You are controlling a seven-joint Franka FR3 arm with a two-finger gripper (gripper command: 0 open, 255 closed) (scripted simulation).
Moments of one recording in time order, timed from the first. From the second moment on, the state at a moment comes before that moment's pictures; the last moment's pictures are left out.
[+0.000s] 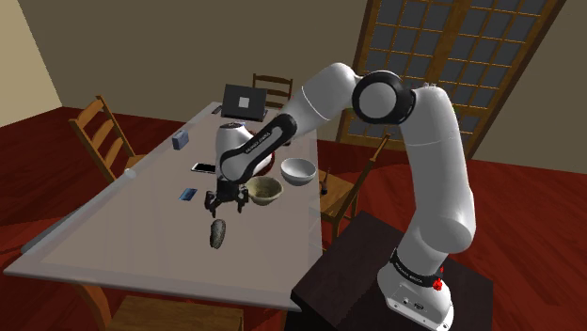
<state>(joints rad) 0.11 0.56 0.22 -1.90 0.00 2.46 0.70</state>
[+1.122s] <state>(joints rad) 0.16 0.79 0.19 -1.73 -0.02 2.52 0.74</state>
